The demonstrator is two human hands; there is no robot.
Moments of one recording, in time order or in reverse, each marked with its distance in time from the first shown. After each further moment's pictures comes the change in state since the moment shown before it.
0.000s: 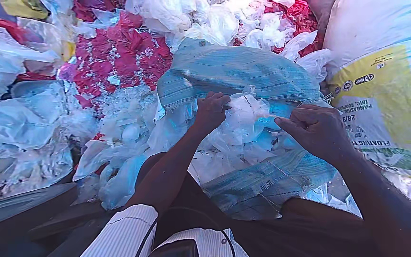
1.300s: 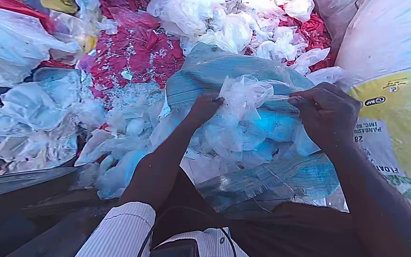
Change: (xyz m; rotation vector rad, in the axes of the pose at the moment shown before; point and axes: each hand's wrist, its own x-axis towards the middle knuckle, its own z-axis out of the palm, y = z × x) left_hand 0.006 -0.006 -0.037 -0.455 -0.063 -0.443; right_hand 0.046 0.024 -0.003 0.041 0.259 -0.124
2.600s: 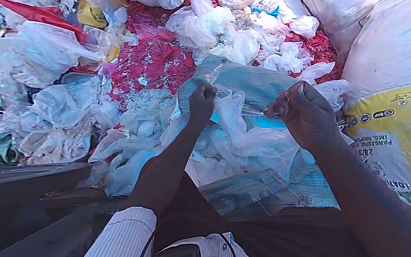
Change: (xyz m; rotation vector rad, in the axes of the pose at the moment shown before) left_hand -0.023 0.001 -0.020 -0.254 0.540 0.257; right_hand 0.014 -0.049 0.022 1.251 -0.203 0.352
